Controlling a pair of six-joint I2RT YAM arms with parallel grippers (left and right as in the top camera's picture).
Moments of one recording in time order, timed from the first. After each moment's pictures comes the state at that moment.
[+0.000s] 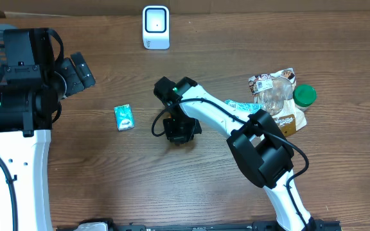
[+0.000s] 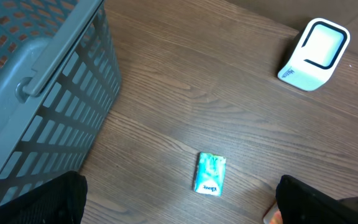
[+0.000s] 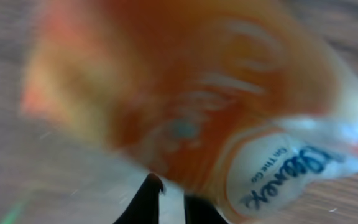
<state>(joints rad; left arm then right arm) 0.04 1.39 1.73 -1.23 -0.20 -0.36 0.74 2.27 1.74 -1.15 -0.22 0.50</state>
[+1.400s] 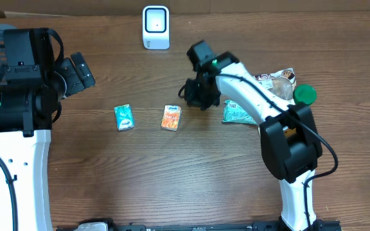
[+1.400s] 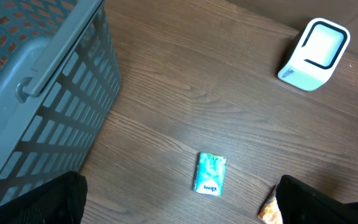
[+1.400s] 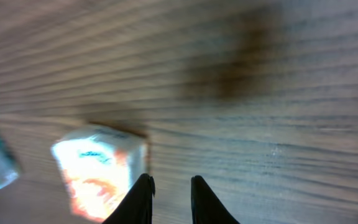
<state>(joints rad) 0.04 1.39 1.73 -1.23 -0.20 -0.36 0.52 2.17 1.72 -0.94 -0.22 0.63</state>
